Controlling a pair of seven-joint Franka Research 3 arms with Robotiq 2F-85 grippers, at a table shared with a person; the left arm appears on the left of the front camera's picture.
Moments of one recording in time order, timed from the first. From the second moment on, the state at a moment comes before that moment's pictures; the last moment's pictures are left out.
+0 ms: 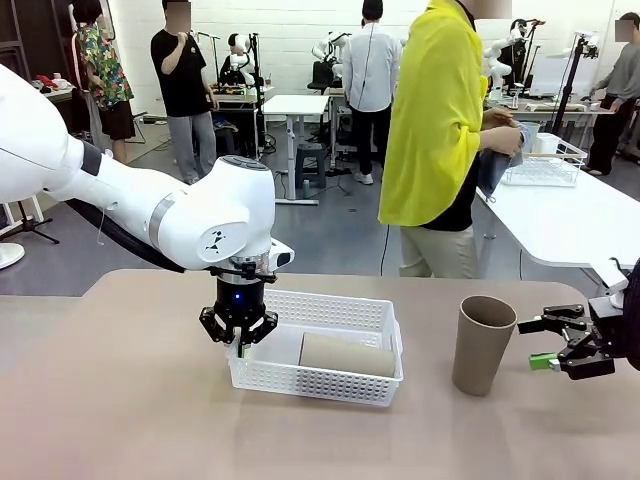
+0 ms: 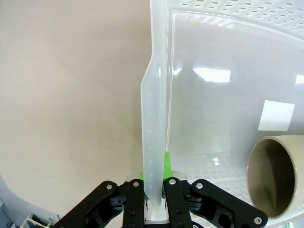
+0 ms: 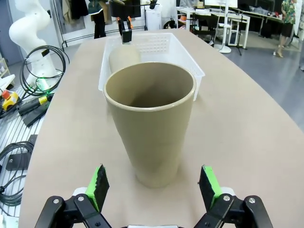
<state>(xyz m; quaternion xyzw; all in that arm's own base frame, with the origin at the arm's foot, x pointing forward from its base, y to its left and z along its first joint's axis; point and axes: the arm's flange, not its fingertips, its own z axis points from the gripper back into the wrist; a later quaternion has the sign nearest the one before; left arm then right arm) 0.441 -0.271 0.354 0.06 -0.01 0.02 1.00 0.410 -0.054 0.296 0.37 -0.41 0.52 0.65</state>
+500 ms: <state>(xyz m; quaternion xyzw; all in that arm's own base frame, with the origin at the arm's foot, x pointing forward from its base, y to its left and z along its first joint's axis) 0.441 -0.271 0.354 0.06 -0.01 0.02 1.00 0.410 -0.051 0.295 0.38 -0.41 0.52 0.65</state>
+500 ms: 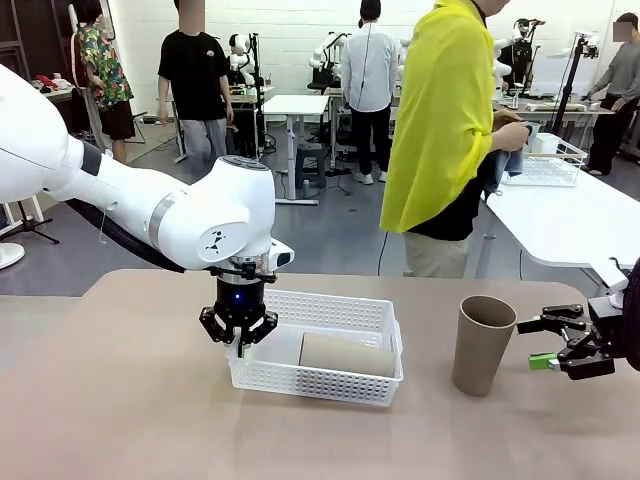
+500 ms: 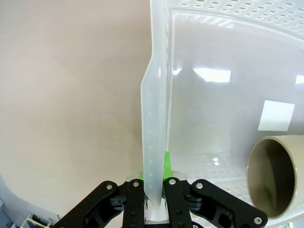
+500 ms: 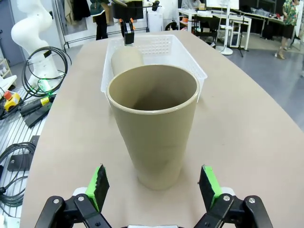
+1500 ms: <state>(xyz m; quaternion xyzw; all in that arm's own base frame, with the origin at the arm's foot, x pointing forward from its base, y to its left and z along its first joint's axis) 0.441 -0.271 0.354 0.06 -0.01 0.02 1.00 0.434 -0.020 0.256 0.41 -0.37 0.53 0.64</state>
